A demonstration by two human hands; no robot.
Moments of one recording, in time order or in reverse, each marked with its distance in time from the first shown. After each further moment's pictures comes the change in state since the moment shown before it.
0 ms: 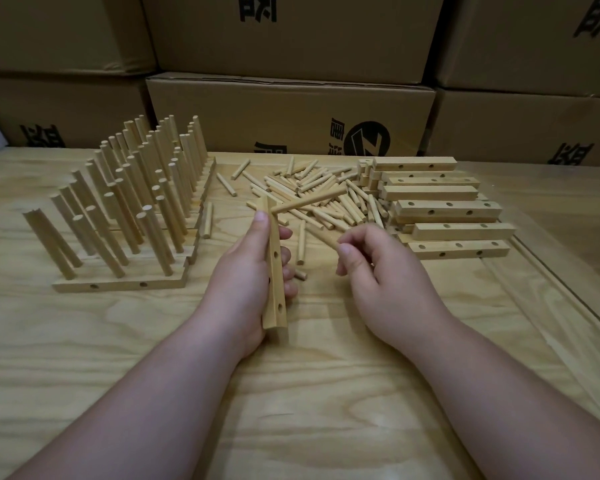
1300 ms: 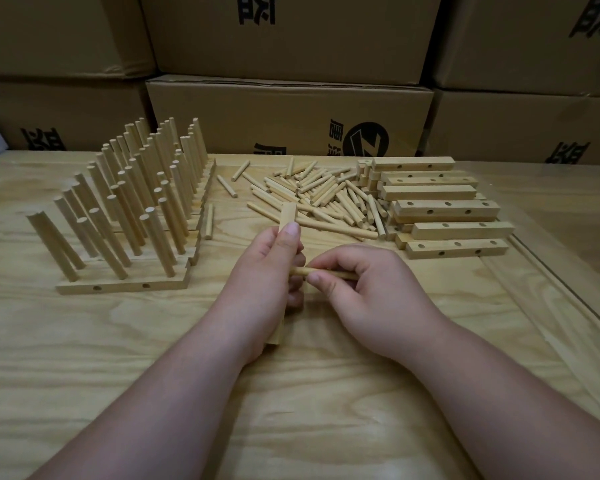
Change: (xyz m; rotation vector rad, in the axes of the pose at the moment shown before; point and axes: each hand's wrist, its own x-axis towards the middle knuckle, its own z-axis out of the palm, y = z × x) left_hand -0.007 -0.005 0.002 0.331 -0.083 0.146; right_hand -0.009 -0.016 0.002 0.078 -0.101 -0.110
